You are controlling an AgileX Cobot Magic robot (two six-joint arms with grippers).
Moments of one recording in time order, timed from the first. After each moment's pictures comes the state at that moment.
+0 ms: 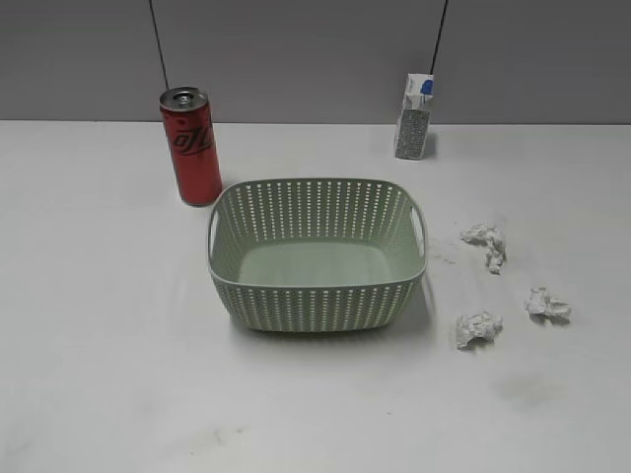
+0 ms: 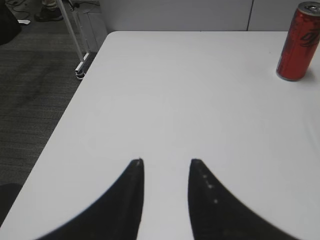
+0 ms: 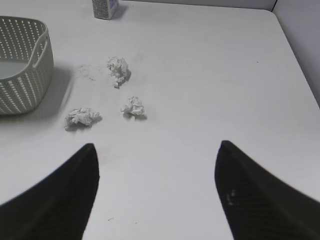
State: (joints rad) left arm -0.04 0.00 -0.50 0.08 1.05 0.04; right arm 0.06 0.00 -0.42 0.08 0.94 -0.05
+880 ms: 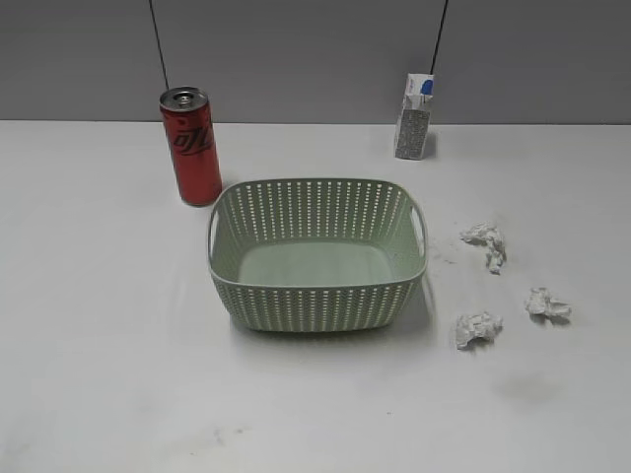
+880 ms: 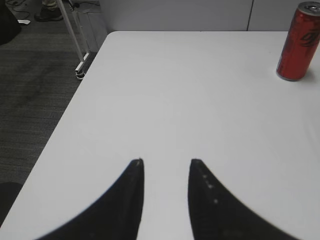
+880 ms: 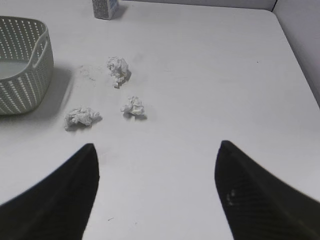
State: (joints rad) left arm -0.04 0.00 -0.50 0.08 1.05 0.04; right arm 0.06 0.00 -0.42 0.08 0.94 -0.05
